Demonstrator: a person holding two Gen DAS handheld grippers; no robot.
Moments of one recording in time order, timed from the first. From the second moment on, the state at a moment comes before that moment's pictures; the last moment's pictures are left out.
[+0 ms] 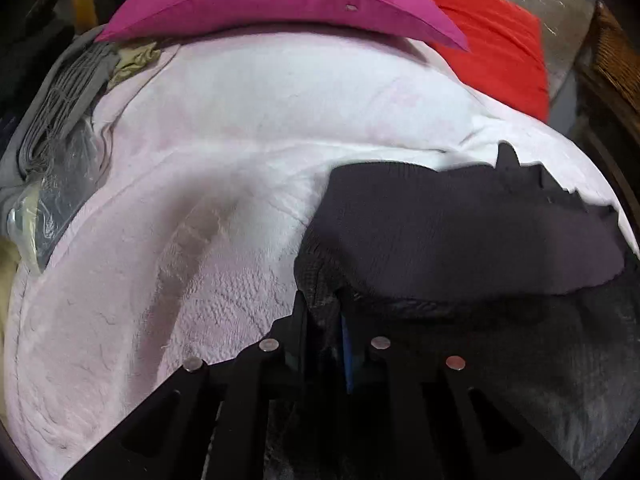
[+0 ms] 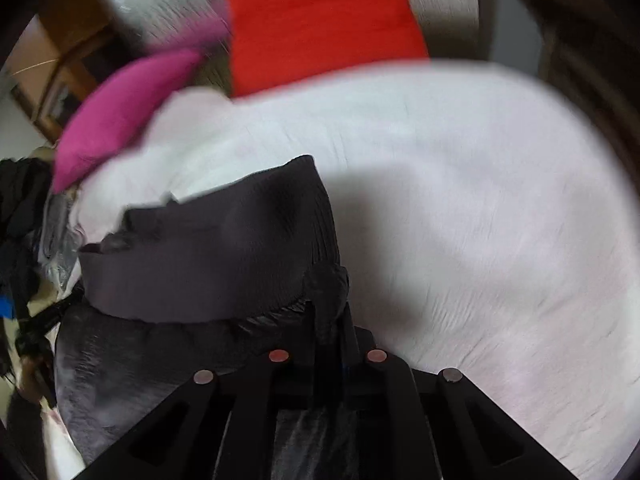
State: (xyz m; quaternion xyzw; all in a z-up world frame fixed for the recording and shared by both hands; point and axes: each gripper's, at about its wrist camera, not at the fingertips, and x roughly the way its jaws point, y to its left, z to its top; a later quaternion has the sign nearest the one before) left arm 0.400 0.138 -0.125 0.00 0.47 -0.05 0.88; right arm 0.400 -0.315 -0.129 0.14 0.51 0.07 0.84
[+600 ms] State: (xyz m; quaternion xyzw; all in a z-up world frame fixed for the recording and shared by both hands) left arm 0.286 0.177 -0.066 -0.06 0.39 -0.08 0.91; right arm 0.309 -0.344 -0.098 0.19 0.48 0.12 0.84
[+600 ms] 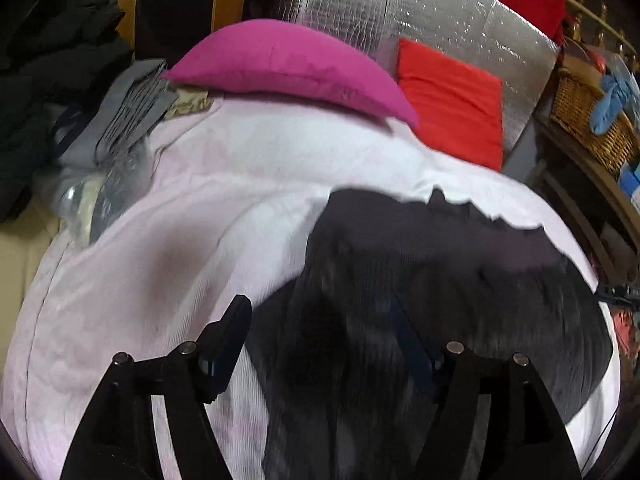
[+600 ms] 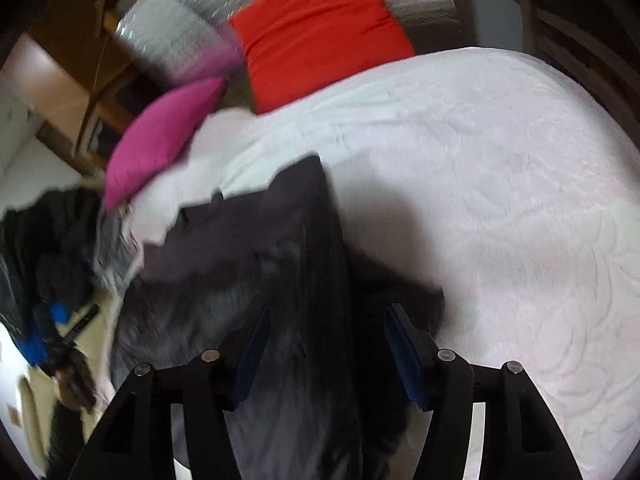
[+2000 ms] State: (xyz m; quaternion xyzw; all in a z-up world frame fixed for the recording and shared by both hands) left arm 0.204 0.172 -0.095 -0.05 0.45 -0.03 0.89; right arm 0.219 -0.316 -0.101 0.11 0.48 0.08 0.87
